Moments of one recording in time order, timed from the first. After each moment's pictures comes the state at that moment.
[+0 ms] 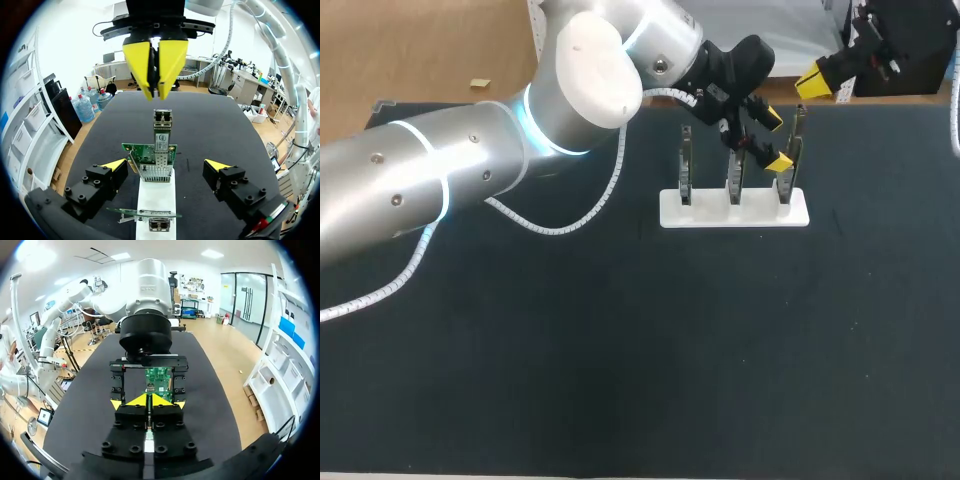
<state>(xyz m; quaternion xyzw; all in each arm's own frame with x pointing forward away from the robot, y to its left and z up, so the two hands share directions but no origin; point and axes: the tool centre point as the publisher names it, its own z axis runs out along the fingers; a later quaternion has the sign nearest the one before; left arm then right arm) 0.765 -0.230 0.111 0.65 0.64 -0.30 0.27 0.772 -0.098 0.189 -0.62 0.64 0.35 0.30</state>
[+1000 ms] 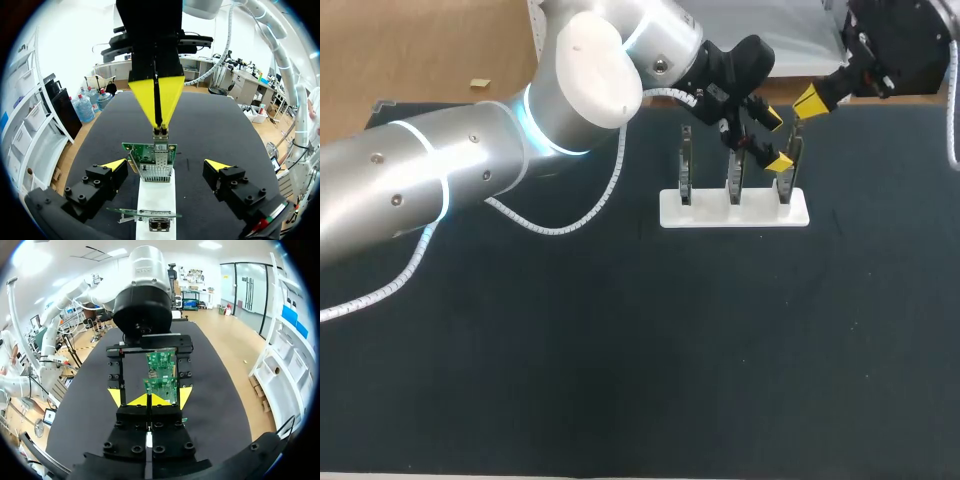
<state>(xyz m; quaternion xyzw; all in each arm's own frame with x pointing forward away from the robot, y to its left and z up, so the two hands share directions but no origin) 0.765 -0.230 0.111 0.65 0.64 -0.30 0.27 0.767 -0.101 0.159 -0.62 0.65 0.35 0.26</state>
